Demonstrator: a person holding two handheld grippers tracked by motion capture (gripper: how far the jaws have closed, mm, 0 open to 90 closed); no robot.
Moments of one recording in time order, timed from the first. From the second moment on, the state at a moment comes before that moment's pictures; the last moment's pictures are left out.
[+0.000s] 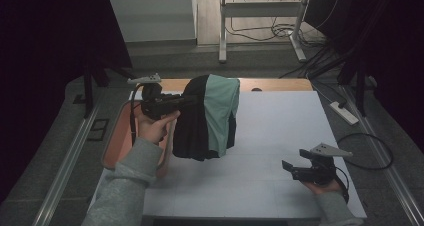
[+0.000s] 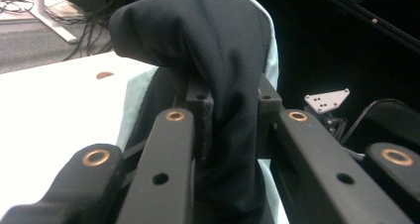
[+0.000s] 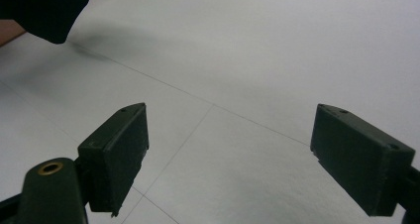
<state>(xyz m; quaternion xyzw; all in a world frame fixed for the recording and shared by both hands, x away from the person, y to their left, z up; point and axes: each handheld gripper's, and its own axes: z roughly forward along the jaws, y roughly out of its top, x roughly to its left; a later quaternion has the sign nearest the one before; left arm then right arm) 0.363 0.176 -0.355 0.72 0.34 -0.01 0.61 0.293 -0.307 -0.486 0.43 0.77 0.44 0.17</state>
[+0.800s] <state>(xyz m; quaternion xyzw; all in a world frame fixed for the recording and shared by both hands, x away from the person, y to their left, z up) 0.359 0.195 -0.345 0.70 0.35 0.01 0.62 0.293 -0.307 -0.486 0.43 0.77 0.44 0.17</state>
